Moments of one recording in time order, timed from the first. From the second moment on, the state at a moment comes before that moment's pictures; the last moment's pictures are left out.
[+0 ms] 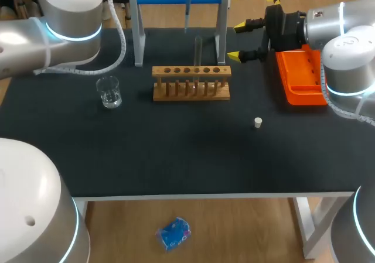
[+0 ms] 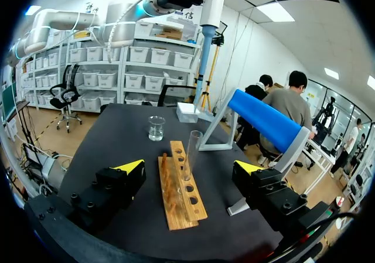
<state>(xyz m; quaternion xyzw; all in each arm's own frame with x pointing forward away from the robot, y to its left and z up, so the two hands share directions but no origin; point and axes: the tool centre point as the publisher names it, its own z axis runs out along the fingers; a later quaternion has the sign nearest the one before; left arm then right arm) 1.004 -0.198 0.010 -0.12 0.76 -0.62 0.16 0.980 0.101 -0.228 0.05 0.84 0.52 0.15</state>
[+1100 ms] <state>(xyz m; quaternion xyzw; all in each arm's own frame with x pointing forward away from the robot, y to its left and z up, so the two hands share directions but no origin) 0.942 -0.218 0.011 -0.08 0.76 -0.63 0.13 0.980 0.101 -0.228 0.05 0.84 0.52 0.15</state>
